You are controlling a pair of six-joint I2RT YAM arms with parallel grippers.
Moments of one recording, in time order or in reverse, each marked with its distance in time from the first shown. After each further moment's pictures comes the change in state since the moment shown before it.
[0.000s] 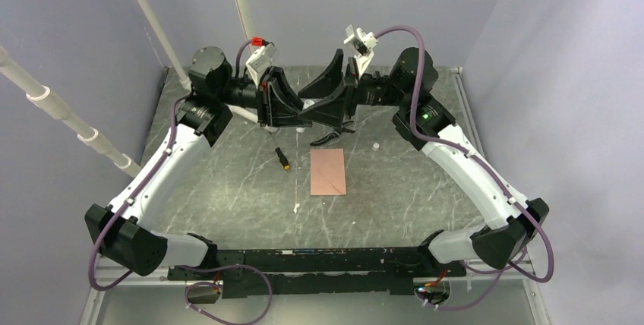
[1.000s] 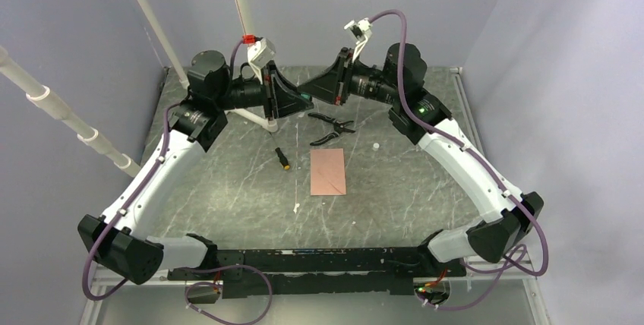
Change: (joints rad) left arm 0.000 -0.050 -0.007 -0.192 -0.421 0.138; right arm 0.001 0.042 0.054 -0.185 0.390 0.130
